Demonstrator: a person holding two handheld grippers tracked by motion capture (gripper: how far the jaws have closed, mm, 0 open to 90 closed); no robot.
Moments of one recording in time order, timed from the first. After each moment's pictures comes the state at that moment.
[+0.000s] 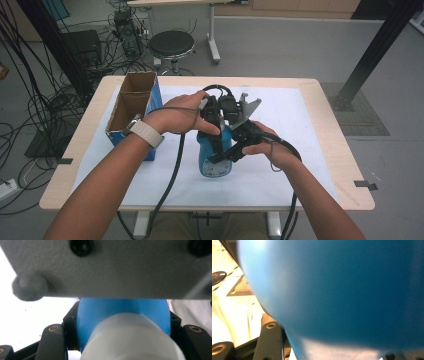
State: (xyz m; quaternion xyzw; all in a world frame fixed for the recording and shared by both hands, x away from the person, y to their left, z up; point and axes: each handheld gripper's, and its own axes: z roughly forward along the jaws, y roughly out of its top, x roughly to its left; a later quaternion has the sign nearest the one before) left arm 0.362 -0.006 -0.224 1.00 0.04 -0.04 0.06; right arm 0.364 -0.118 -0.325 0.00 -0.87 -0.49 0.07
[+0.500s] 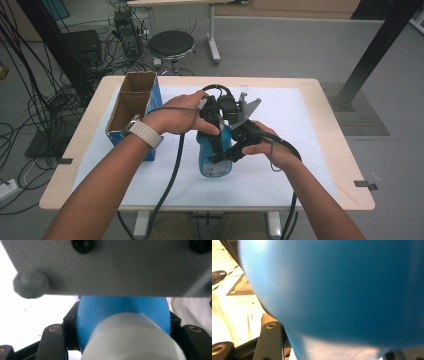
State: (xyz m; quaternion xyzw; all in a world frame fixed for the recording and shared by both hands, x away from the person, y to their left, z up) left arm 0.361 -0.005 -0.223 1.00 0.04 -0.03 0.06; right arm 0.364 -0.118 -0.324 0.00 -0.87 -0.49 0.07
